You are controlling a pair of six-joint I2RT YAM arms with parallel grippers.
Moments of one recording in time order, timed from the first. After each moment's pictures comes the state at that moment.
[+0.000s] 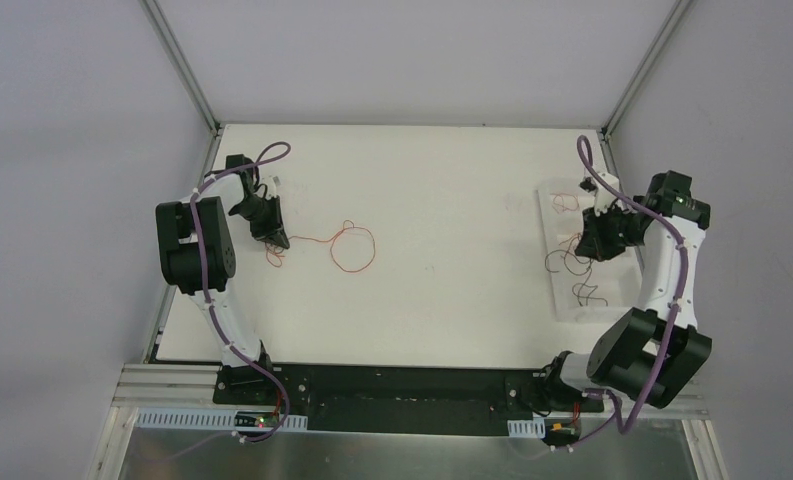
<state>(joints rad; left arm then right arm) 0.17 1.94 1.31 -0.77 0.33 -0.01 -0.39 1.31 1.28 -1.22 -0.58 -0.81</state>
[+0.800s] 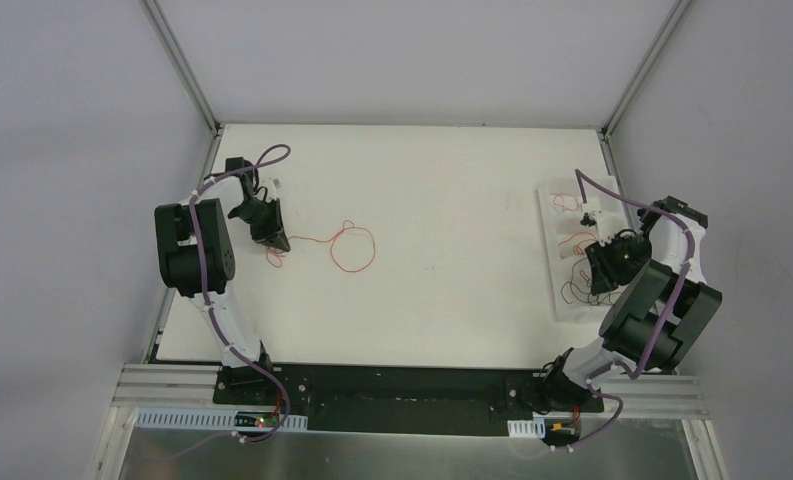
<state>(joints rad) 0.17 1.92 1.28 -0.76 0.35 -0.01 -0.54 1.53 1.14 -1.21 -0.29 -1.09</state>
